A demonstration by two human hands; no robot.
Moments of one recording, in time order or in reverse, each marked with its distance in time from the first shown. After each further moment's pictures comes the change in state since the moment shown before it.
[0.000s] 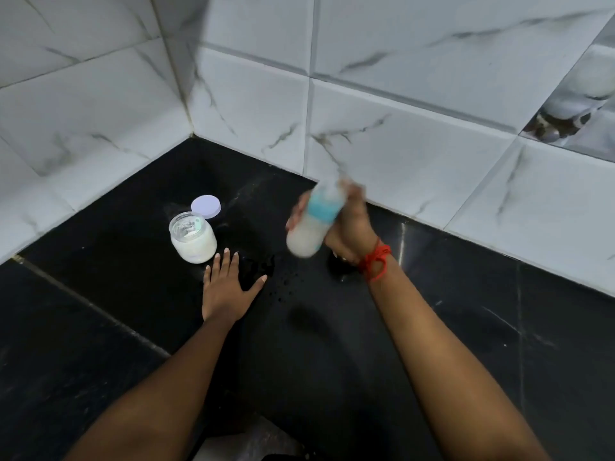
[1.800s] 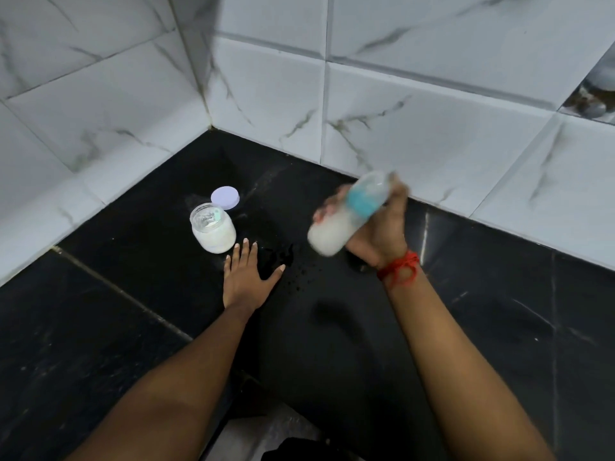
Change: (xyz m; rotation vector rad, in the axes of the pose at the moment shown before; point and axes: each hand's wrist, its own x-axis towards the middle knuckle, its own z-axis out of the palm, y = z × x) left_hand -0.002 0.003 -0.002 -0.013 0.007 -0.011; right_hand -0.023 0.001 0.002 0.391 0.056 -0.021
